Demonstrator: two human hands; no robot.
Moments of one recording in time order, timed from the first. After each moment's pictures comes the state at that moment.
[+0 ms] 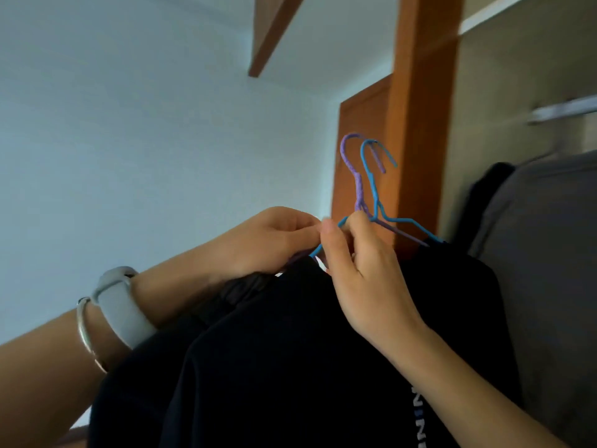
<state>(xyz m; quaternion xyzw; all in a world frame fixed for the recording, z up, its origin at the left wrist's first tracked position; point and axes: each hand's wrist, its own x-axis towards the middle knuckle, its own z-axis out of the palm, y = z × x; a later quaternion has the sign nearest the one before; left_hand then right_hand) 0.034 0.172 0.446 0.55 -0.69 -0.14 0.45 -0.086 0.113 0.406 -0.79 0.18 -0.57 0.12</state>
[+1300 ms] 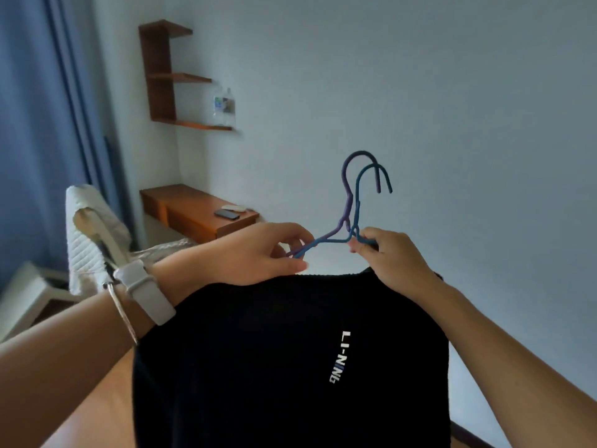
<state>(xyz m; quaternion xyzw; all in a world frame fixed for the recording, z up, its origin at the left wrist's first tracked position) 0.495 0.069 0.327 0.89 -0.33 0.00 0.30 0.505 -0.154 0.299 -0.94 -0.09 -0.19 0.28</state>
